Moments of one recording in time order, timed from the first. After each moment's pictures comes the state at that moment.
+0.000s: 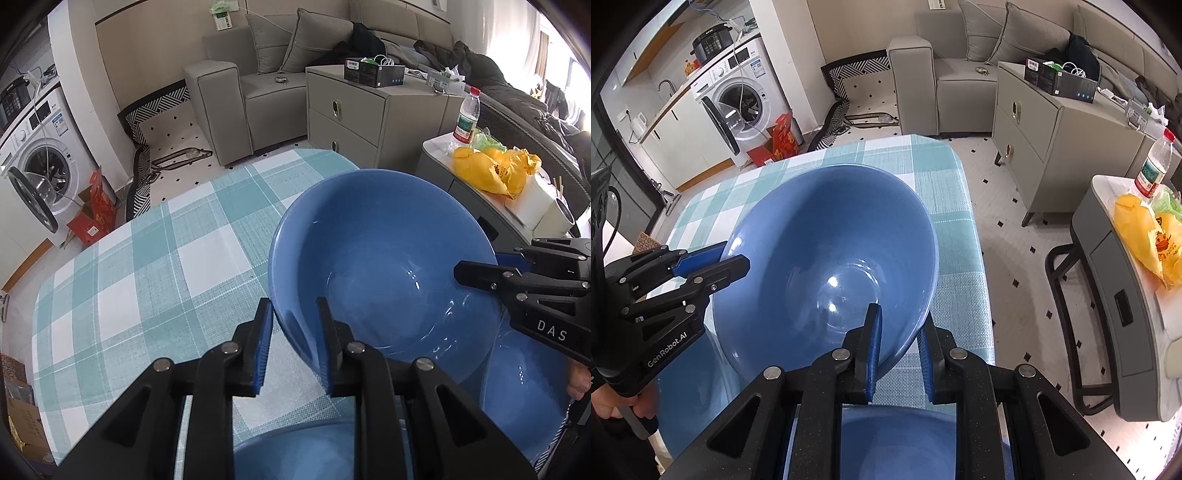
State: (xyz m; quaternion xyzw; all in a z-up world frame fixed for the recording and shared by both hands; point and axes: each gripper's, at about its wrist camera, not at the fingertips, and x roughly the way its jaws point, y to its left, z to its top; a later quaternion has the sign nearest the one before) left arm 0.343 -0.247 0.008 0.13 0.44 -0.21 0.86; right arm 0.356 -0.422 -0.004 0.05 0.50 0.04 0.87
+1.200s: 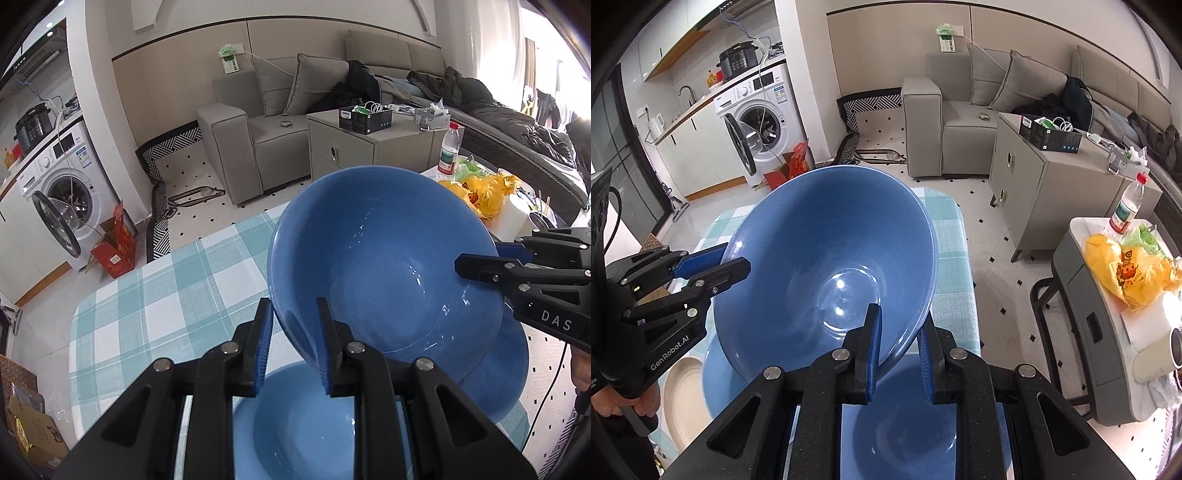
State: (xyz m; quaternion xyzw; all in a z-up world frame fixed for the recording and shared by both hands) left arm 0.272 -0.223 0.088 0.13 0.37 -0.20 0.90; right arm 0.283 -0.393 0.091 0.02 0.43 0.04 0.90
